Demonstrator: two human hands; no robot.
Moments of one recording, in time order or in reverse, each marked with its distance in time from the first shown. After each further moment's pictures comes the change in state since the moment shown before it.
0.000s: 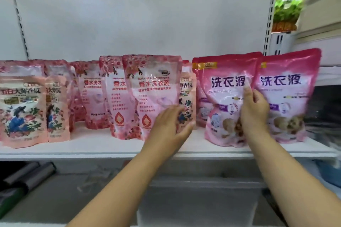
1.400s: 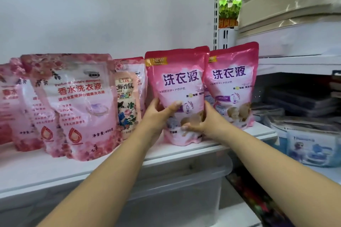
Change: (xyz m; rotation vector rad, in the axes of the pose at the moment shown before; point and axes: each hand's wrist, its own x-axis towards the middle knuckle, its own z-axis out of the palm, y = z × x) left_hand 0.073 0.029 0.058 -1.194 -0.199 -0.241; right_hand 0.007 0.030 -0.036 -0.155 -0.603 0.245
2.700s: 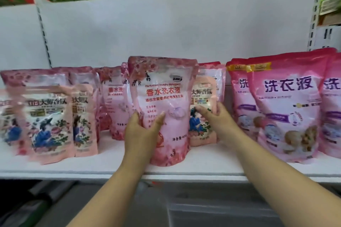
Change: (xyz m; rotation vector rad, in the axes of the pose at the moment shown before) left_hand -0.085 0.042 -0.149 0.518 0.775 0.230; right_hand 0.052 -0.059 0.146 0.209 0.013 0.001
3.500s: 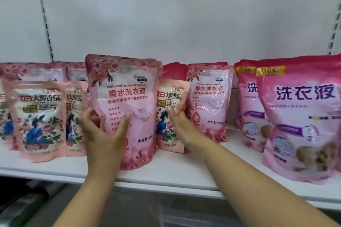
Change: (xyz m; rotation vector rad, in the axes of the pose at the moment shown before) left_hand 0.018 -0.026 -0.035 0.159 0.288 0.169; right_hand 0.013 -0.004 0.064 -0.245 -0.416 0.015
